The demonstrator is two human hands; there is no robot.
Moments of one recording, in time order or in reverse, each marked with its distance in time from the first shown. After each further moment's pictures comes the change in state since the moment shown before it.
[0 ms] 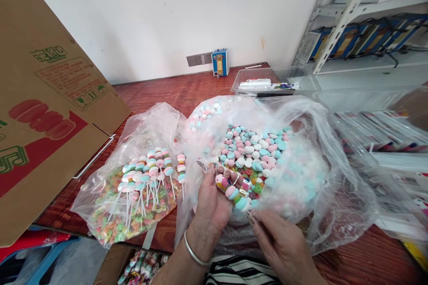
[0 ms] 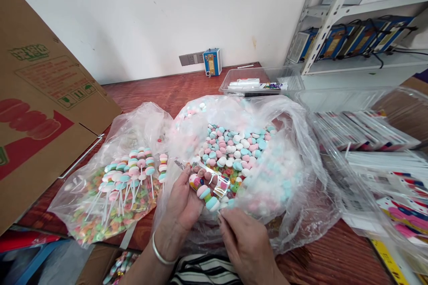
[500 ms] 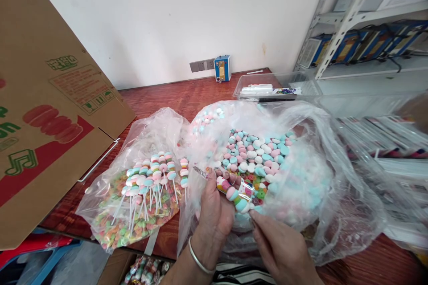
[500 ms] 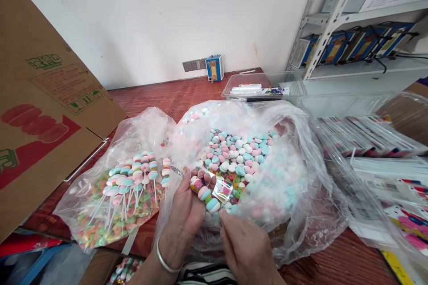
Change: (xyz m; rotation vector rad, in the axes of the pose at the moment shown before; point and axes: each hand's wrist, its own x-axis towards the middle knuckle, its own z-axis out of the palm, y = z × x) left_hand 0.003 -0.005 0.003 -0.001 0.044 0.154; right_hand 0.000 0.001 0.005 -0.173 0.069 -0.238
